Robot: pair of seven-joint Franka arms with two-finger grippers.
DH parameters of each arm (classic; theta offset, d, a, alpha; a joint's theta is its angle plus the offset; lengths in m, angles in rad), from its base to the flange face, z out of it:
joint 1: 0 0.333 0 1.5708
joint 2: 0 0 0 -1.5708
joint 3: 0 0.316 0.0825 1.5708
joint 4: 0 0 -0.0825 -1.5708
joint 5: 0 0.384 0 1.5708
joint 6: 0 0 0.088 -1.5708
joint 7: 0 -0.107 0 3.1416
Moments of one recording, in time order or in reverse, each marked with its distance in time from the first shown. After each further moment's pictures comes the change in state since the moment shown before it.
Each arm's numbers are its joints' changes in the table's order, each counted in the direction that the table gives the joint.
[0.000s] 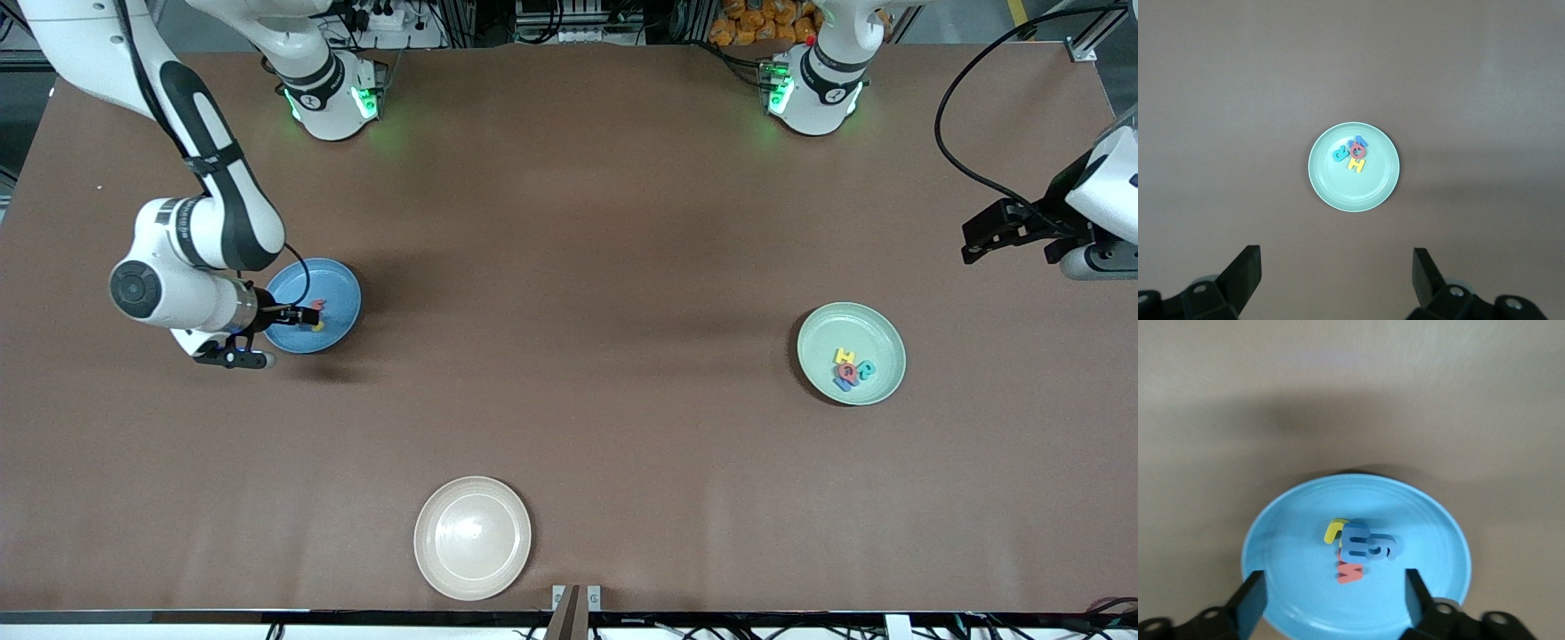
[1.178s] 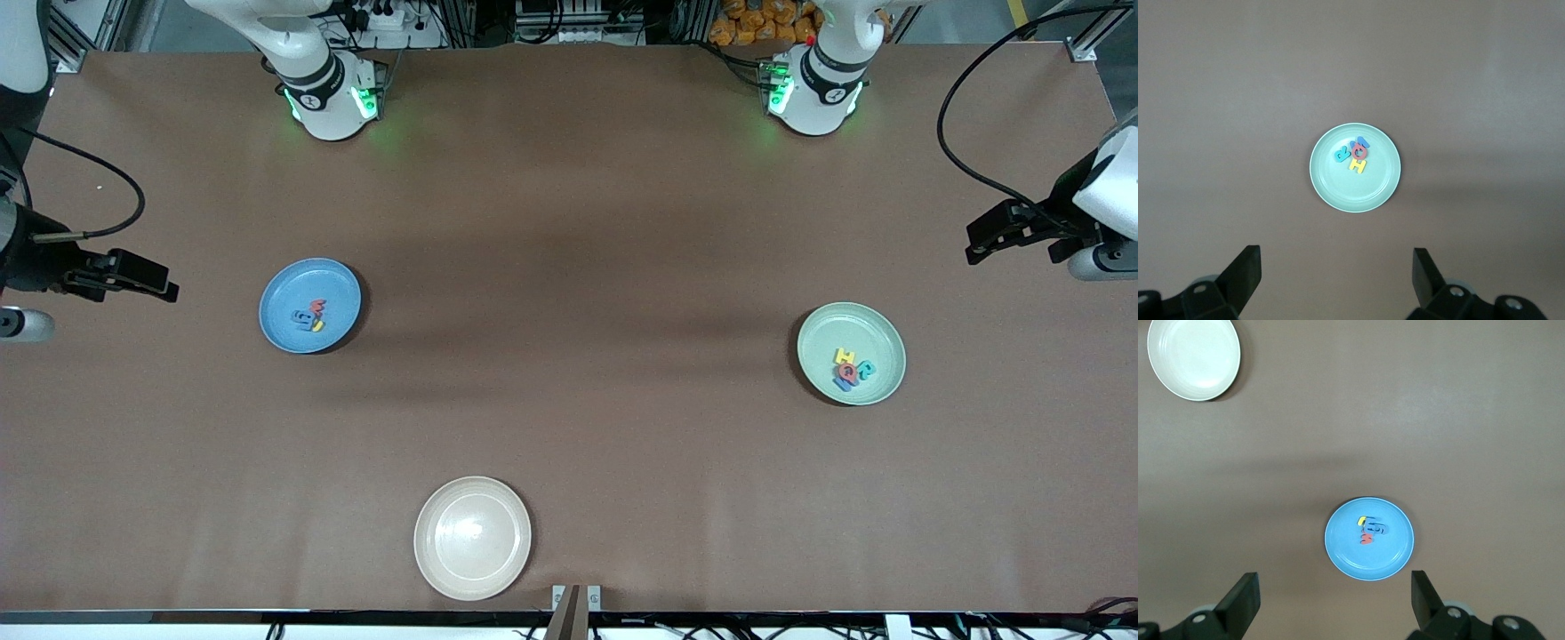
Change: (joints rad) left arm 0.003 0.000 0.002 0.003 0.000 0.000 0.013; right arm 0.016 0.106 -0.011 0.713 0.005 -0.628 0.013
